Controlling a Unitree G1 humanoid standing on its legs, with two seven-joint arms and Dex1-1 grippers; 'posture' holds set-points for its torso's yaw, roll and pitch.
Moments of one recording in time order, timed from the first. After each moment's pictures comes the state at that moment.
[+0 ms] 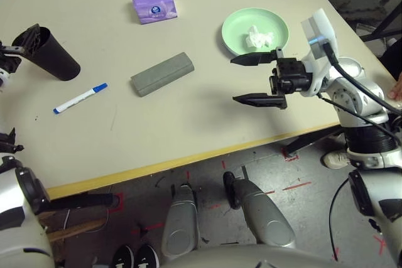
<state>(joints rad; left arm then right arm) -0.72 1.08 0.46 0.88 -0.33 -0.06 -0.80 -0.77 -0.49 0.10 0.05 0.51 0.32 1.32</state>
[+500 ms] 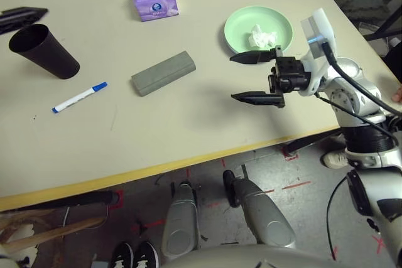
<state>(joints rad) -0.92 1.36 0.07 0.41 -0.36 0.42 -1.52 -0.77 -0.46 0.10 0.08 0.51 0.29 1.31</state>
